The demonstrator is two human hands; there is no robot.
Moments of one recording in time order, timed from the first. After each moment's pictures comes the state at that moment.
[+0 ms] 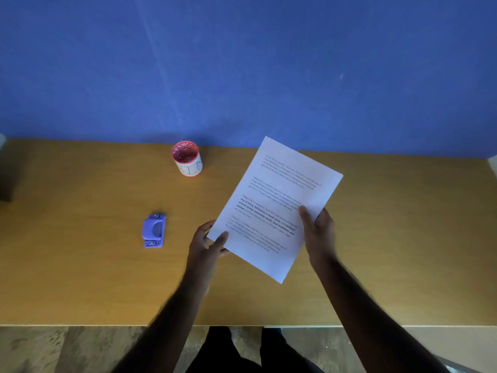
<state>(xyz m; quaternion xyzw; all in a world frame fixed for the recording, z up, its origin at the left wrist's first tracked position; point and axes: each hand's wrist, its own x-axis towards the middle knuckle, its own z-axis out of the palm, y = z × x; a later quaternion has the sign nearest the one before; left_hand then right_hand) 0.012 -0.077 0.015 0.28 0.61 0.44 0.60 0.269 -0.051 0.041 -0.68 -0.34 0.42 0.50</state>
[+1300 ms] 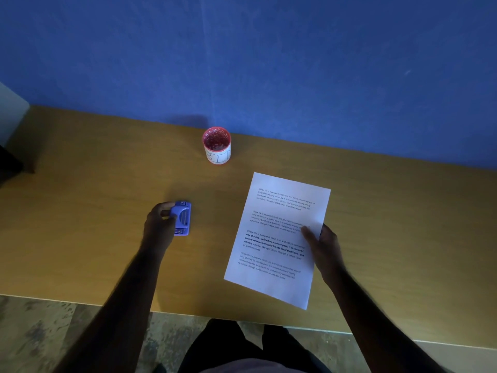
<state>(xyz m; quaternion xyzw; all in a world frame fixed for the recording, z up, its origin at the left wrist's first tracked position) -0.168 -0.018 -0.057 0.37 0.80 0.30 0.37 0.235 -0.057 -0.011 -0.72 -0.40 0.46 0.34</state>
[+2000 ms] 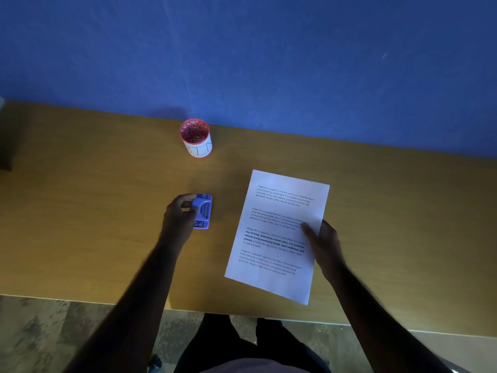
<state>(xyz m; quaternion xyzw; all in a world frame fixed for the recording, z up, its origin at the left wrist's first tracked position) -0.070 -0.012 -0.045 0.41 0.75 0.31 0.41 0.290 -0.063 -0.019 -0.72 -0.39 0.46 0.33</state>
